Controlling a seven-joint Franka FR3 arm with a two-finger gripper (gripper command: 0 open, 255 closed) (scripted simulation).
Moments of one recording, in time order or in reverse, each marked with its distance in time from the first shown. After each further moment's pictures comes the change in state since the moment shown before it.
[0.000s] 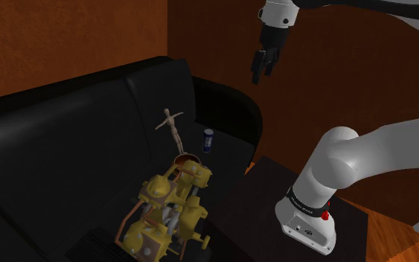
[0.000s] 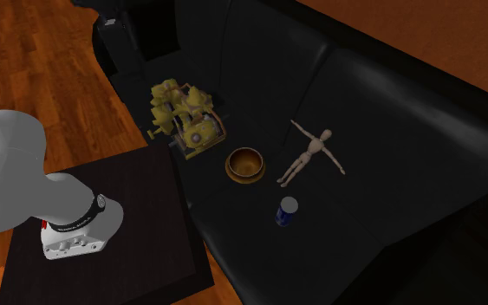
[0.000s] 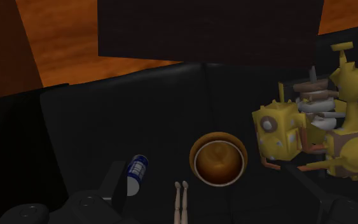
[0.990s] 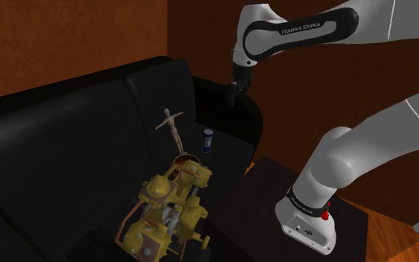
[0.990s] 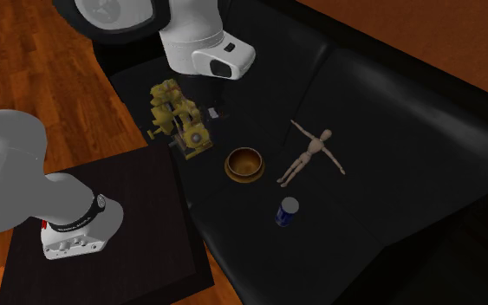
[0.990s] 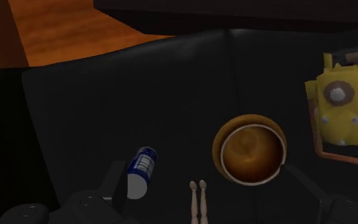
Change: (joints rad) arm -0.028 0.294 -0.091 -0.149 -0.051 0.433 -0.050
